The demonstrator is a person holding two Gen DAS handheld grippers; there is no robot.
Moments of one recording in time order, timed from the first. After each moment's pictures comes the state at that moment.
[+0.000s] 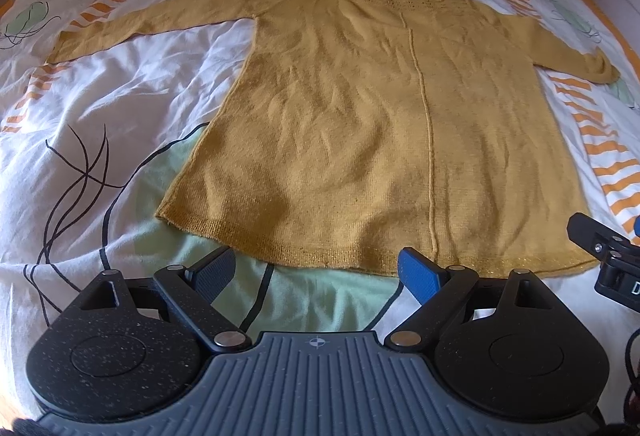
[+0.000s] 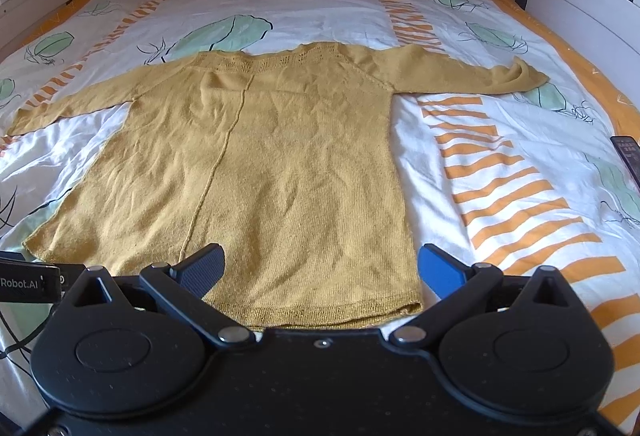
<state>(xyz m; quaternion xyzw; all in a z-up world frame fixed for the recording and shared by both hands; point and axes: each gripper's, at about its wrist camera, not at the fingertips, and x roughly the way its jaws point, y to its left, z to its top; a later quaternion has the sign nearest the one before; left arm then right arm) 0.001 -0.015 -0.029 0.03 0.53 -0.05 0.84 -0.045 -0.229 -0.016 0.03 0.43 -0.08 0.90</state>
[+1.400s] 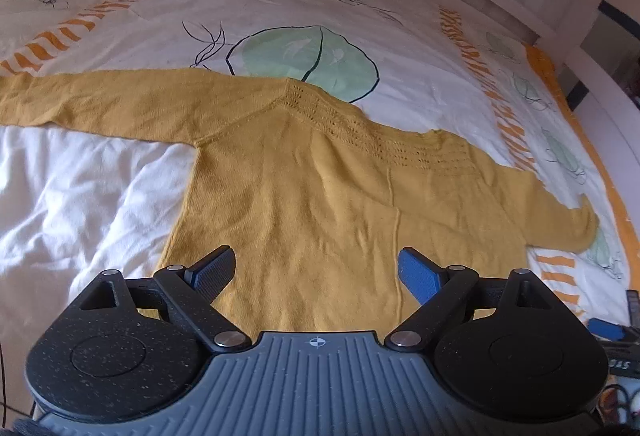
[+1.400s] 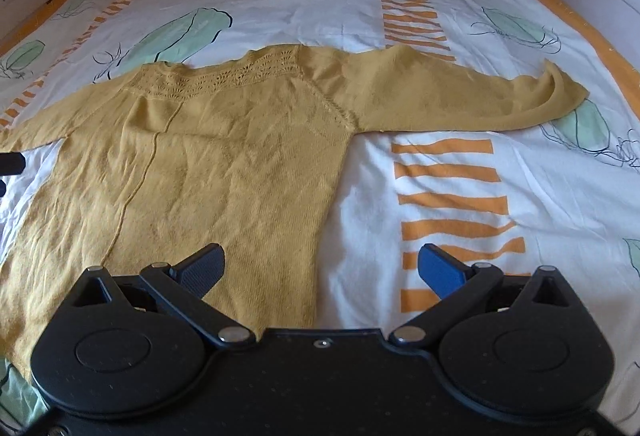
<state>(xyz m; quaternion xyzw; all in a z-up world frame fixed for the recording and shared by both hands) 0.174 -0.026 -0.032 -0.09 0.44 -0.09 0.89 0.093 -0.349 -0.045 0.05 0.46 -0.04 0.88</state>
